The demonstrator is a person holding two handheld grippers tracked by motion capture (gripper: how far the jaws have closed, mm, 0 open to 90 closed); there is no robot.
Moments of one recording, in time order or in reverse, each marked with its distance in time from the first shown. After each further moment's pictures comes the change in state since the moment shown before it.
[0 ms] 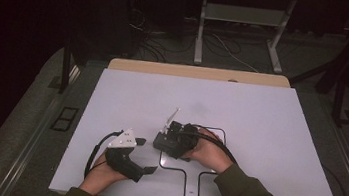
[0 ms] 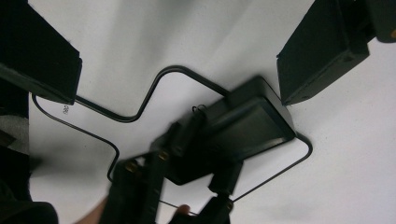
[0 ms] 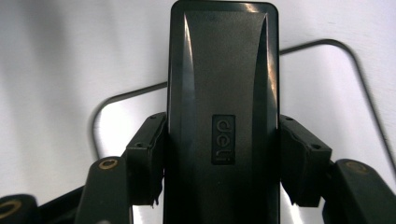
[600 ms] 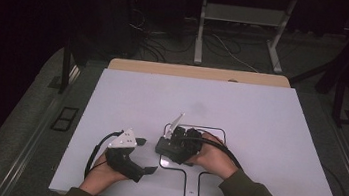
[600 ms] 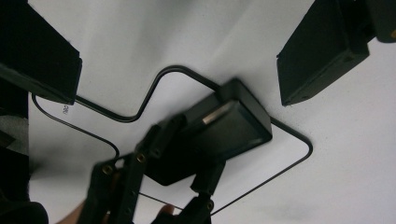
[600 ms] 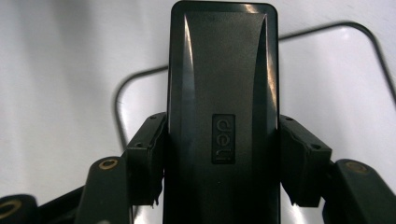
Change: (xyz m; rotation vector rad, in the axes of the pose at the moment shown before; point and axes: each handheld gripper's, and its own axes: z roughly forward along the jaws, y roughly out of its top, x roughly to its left) left arm -0.001 0.000 0.000 0.000 0.001 -0.001; right arm 0.009 -0.014 -0.005 -0.018 0.020 -0.012
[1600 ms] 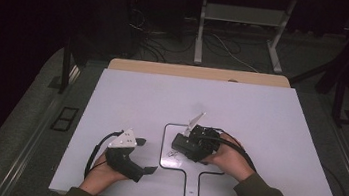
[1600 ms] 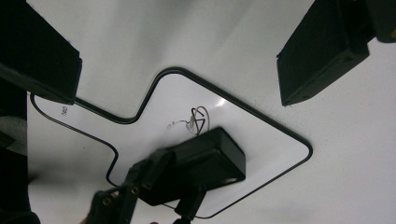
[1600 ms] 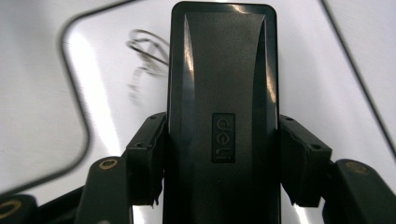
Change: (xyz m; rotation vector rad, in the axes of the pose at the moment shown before) left arm 0.001 -0.001 0.001 0.004 0.000 -0.001; right arm -0.017 -0.039 -0.014 -0.014 -0.048 0.068
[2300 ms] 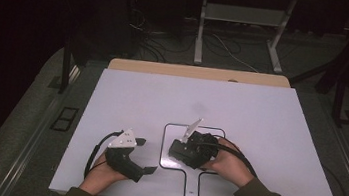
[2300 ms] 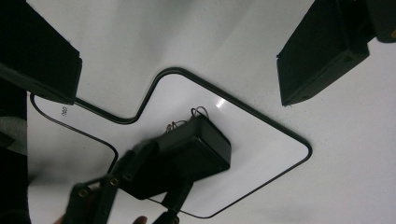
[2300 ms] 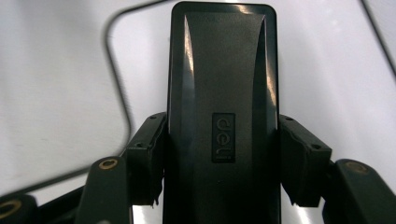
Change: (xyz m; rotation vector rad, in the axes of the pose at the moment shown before) left arm 0.000 0.000 0.000 0.001 0.001 0.001; right arm 0.019 -0.002 -0.002 -0.005 0.023 -0.032
